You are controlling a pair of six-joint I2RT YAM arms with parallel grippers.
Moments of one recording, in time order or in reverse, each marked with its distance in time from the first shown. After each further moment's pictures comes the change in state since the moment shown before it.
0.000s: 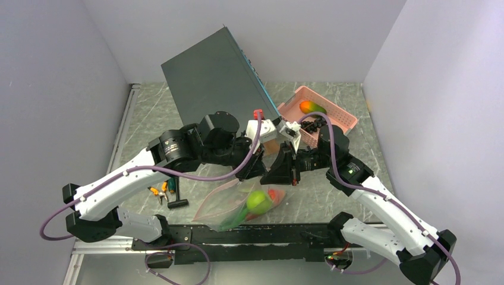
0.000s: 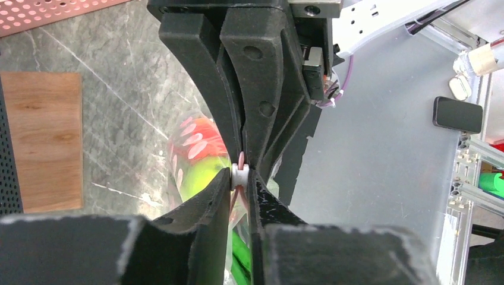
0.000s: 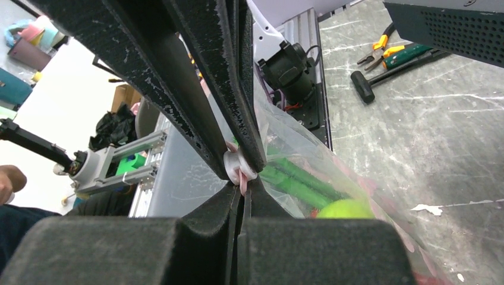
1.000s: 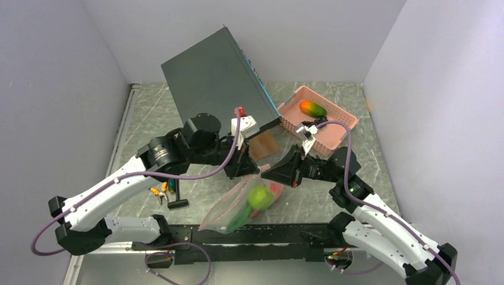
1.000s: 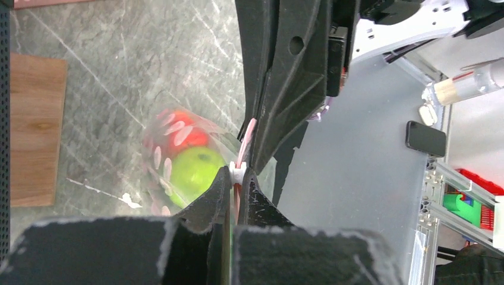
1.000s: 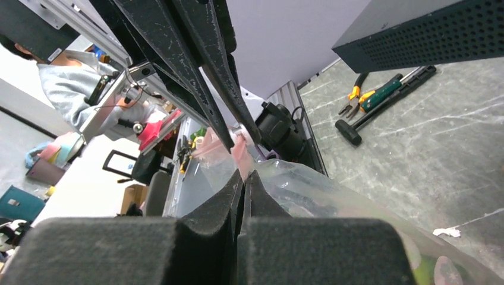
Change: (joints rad) left arm 0.123 -0.128 -0.217 0.144 0.100 -0.088; right arm 0.011 -0.185 -0.278 0.393 0.286 0.382
